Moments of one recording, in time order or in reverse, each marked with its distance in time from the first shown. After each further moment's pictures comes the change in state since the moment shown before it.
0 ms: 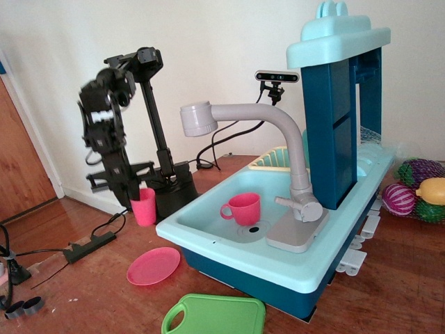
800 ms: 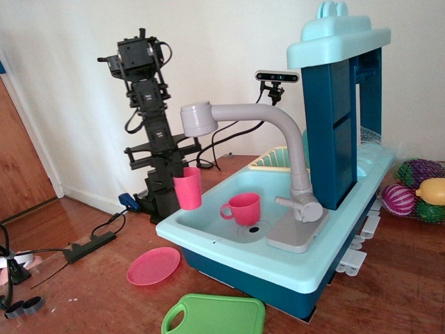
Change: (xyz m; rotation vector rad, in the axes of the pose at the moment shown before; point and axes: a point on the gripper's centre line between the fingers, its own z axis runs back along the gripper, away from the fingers) arm 0.050 0.082 0.040 0.100 -0.126 0.022
